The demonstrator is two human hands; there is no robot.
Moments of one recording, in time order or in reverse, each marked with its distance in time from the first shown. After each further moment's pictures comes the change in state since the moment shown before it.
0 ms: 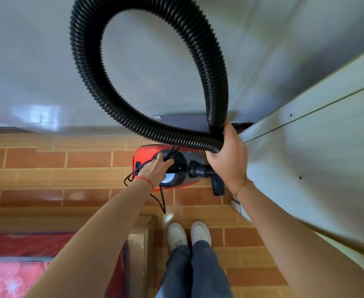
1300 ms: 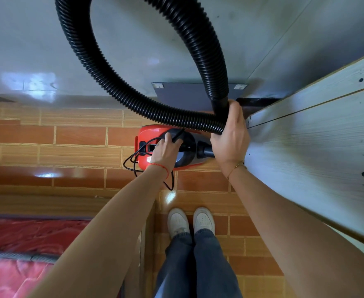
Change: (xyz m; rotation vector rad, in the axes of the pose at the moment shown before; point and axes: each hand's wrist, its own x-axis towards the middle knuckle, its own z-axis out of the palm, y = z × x) left_hand 0.056 0.009 0.069 -0.098 0.084 -0.133; right_hand -0.011 0.051 0.106 -0.112 0.052 0.025
